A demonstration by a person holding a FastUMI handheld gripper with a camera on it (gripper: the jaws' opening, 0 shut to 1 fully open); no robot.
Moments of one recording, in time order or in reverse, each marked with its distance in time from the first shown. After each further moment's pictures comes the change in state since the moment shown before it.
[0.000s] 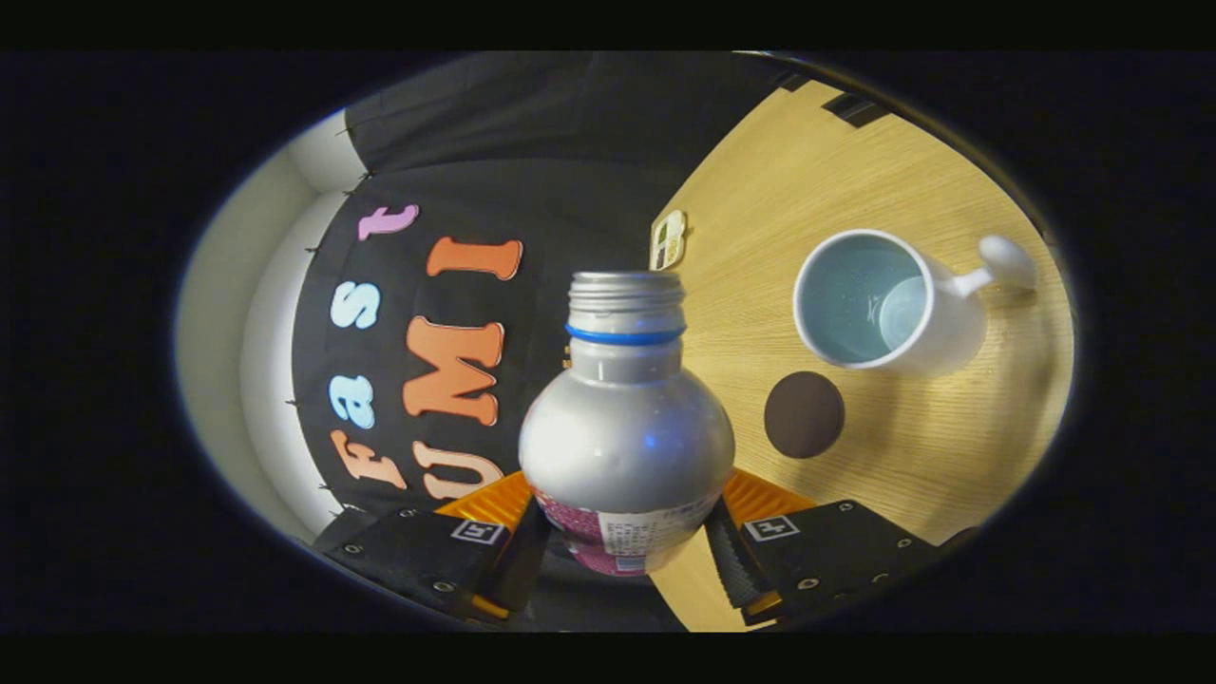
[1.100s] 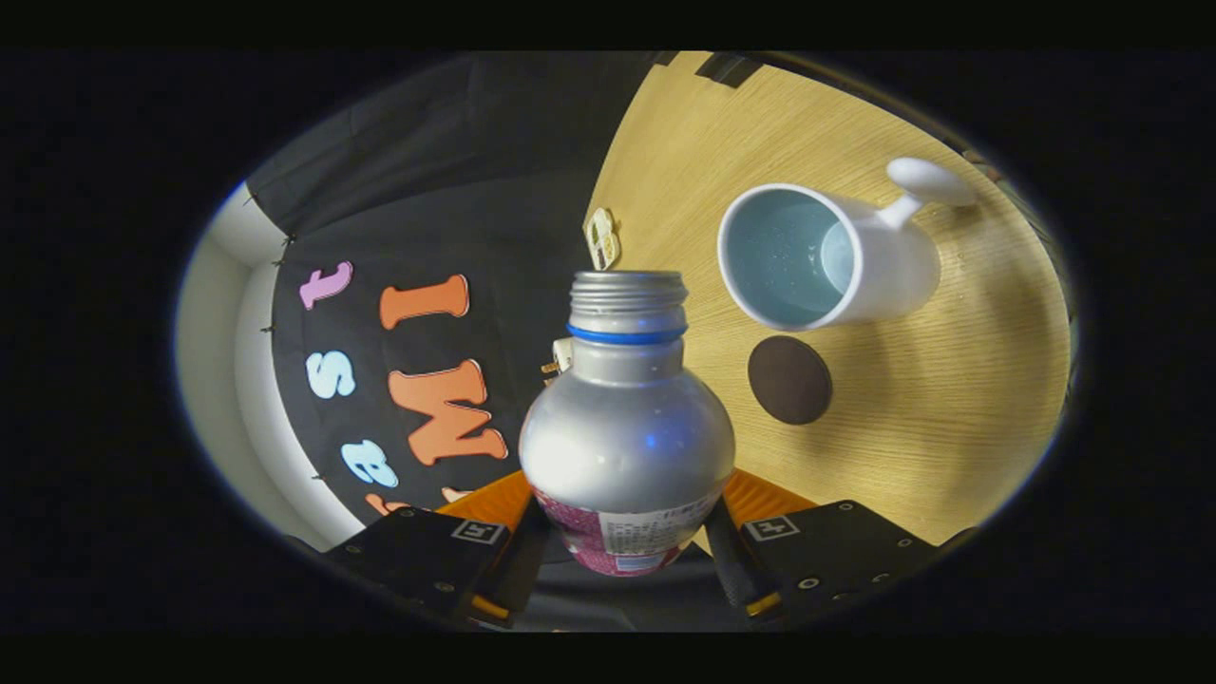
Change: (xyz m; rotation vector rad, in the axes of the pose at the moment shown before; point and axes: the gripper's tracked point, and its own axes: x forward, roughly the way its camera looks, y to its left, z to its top) arm -0.001 0.000 0.006 0.274 0.018 -0.075
